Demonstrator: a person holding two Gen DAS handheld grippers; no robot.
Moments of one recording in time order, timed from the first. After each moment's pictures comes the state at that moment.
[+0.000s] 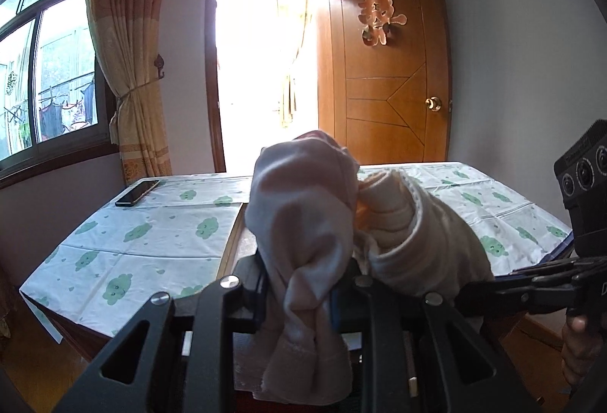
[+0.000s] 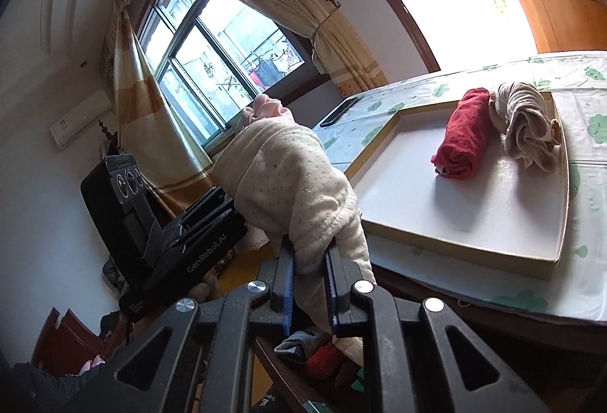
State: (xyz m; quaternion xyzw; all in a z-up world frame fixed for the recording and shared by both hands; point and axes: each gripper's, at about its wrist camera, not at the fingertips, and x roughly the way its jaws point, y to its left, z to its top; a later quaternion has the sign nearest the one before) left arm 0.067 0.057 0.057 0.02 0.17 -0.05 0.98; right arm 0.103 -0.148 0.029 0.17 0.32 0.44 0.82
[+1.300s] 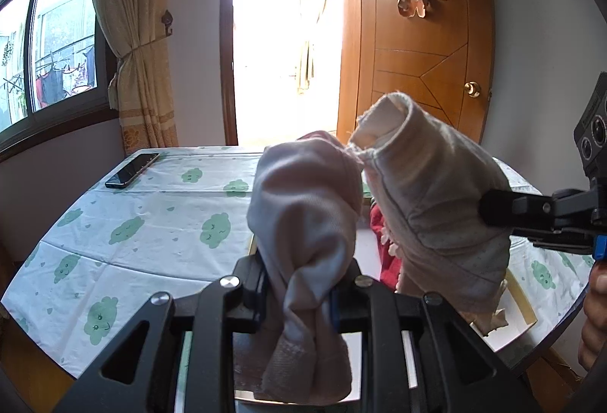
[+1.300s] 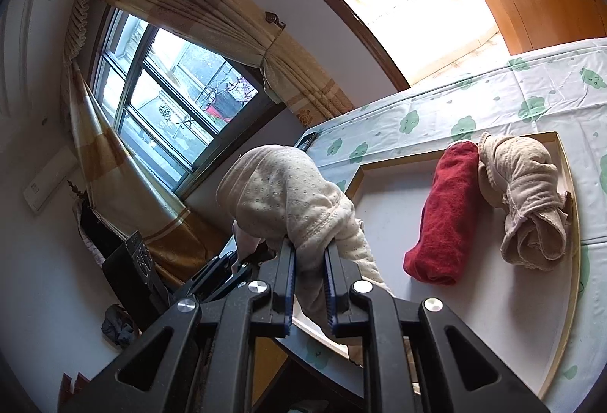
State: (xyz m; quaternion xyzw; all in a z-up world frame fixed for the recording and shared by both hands) left arm 0.183 0.092 0.047 -0.01 0.25 -0.03 0.97; right arm 0.234 -0.125 0.064 0.24 0.34 0.37 0.83
